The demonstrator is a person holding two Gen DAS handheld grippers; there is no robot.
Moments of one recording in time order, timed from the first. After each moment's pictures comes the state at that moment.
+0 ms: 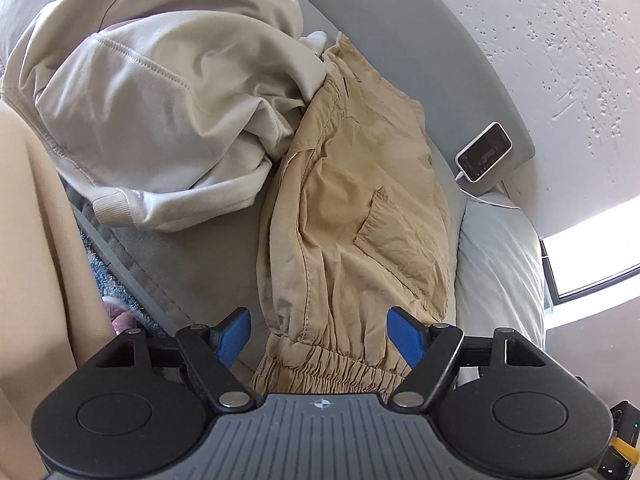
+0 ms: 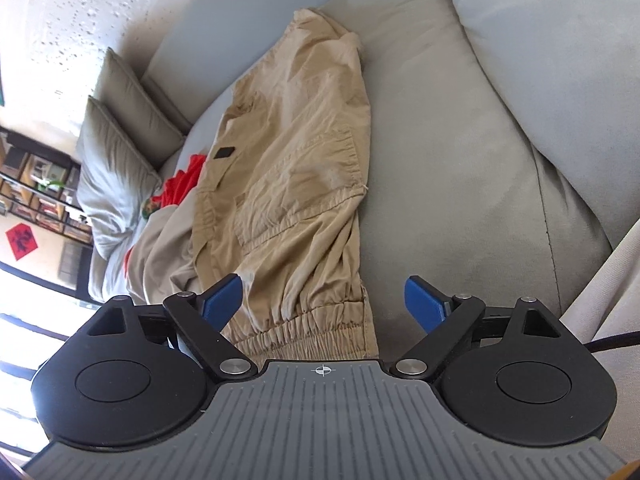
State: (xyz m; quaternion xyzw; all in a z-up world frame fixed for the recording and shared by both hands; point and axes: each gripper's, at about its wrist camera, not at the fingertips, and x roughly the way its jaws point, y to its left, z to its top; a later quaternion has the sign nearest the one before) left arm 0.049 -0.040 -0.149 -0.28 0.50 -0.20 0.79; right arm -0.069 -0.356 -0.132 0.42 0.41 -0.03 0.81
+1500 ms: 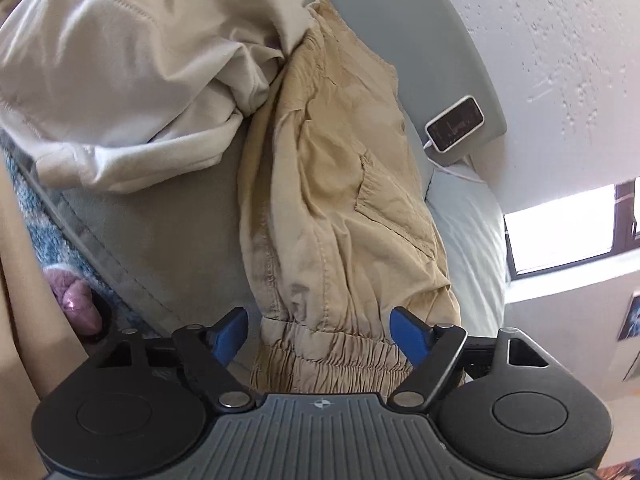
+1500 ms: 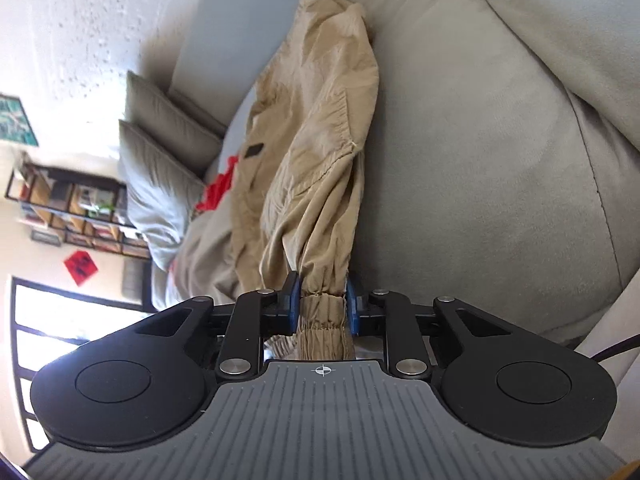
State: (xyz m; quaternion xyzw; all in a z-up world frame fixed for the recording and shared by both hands) left arm 0.059 -0.040 -0.169 -0.34 0.53 -0.27 0.73; right arm -0.068 -0.371 -0.159 0.53 0.37 0.04 0.76
